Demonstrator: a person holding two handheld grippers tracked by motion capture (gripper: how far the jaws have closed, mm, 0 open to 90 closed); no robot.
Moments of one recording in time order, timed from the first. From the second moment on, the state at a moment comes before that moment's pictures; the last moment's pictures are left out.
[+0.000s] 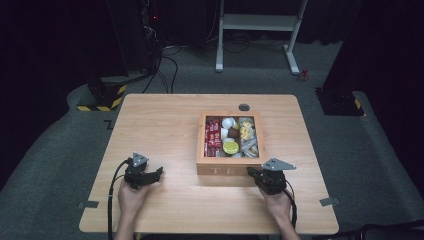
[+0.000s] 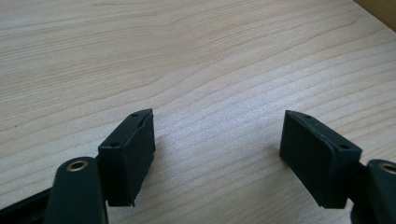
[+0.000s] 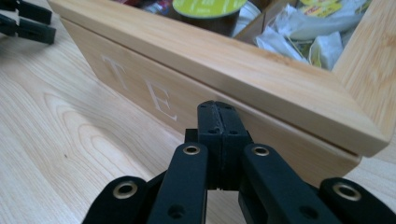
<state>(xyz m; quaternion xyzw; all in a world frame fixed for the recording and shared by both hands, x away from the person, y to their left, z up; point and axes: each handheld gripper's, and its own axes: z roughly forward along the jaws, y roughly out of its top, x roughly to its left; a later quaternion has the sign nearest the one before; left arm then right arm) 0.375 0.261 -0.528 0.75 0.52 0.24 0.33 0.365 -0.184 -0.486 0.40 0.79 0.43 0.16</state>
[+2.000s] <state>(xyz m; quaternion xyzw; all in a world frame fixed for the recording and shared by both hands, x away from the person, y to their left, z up) 0.375 0.260 -0.528 0.75 0.52 0.24 0.33 0.383 -0.198 -0.436 0.39 0.76 0.47 0.22</state>
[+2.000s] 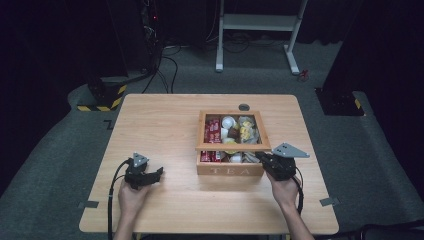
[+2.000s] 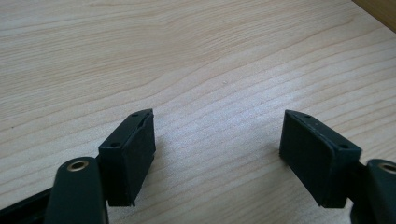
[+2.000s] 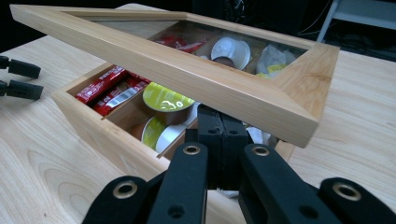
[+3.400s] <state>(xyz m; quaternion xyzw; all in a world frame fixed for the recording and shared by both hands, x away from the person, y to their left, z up) 0.363 0.242 -0.517 0.77 0.46 0.19 0.40 0.402 -0.210 -0.397 0.39 0.76 0.48 0.22</state>
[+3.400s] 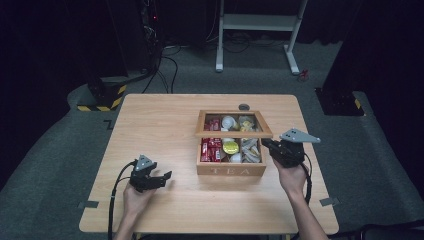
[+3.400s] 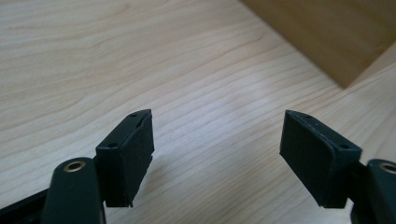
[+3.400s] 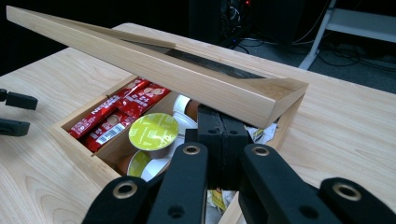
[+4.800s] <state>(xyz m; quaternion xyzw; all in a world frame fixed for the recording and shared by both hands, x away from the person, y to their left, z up) 0.380 0.162 -0.467 0.79 0.35 0.18 0.47 0.426 -0.209 -0.368 0.40 0.74 0.49 0.22</state>
